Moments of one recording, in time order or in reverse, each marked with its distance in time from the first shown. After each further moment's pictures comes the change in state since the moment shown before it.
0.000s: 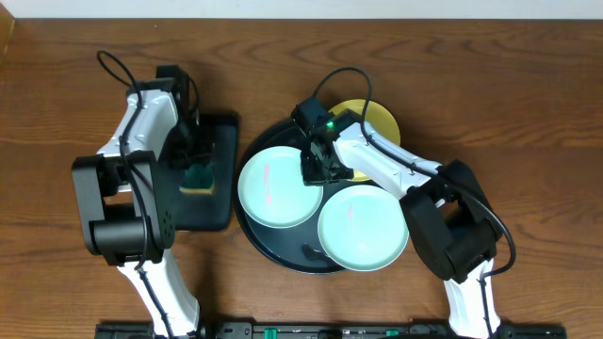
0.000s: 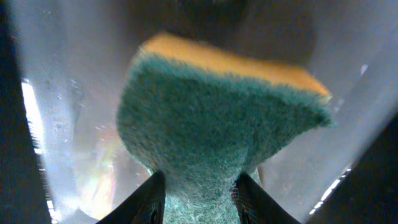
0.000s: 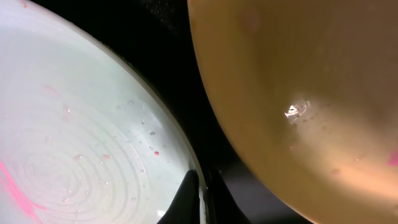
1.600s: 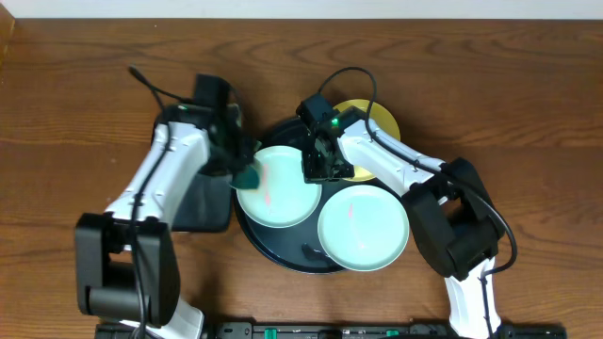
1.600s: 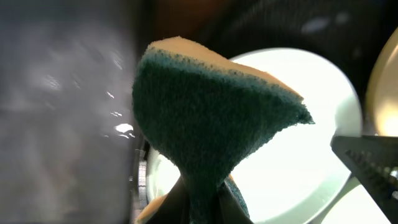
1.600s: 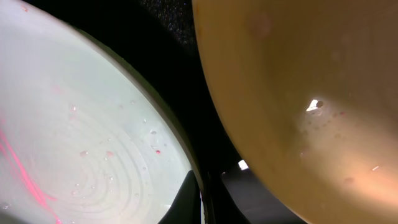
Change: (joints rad) left arm -0.243 -0.320 -0.234 0.146 0.193 -0.215; right arm -0.025 0.002 0.000 0.011 -0.073 -0.008
